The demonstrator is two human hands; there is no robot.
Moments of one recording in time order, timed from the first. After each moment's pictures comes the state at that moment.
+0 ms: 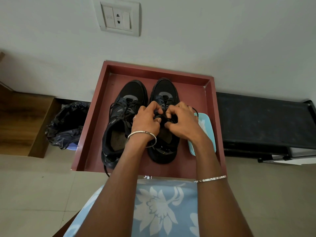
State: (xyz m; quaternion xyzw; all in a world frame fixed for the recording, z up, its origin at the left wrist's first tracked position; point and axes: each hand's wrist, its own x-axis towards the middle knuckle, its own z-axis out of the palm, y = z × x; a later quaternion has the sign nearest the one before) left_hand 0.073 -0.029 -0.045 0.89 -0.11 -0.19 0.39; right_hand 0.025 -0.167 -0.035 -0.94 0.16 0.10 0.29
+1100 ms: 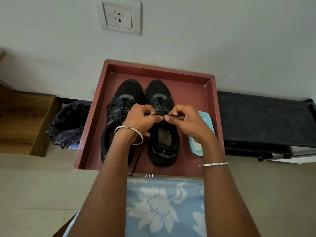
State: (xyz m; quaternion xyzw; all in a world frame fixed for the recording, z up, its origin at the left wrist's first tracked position) left_hand 0.085 -0.007 -0.031 0.81 -0.05 -0.31 0.49; right_hand 0.017 -0.180 -0.043 -0.83 0.14 0.05 0.54
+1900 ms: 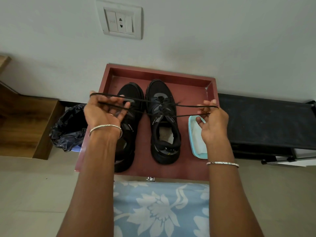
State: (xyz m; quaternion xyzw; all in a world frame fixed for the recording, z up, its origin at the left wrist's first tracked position) left_hand 0.106 0.042 -0.006 0.35 0.31 -0.10 0.88; right_hand 0.016 -0.206 -0.033 -0.47 0.48 -0.22 0.70
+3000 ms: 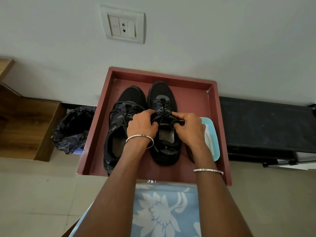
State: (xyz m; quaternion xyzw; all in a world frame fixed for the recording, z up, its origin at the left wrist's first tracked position) left_hand 0.082 -0.016 -0.038 0.94 -0.07 -0.19 0.28; right_hand 0.022 -0.159 -0.045 -0.90 0.30 0.02 0.33
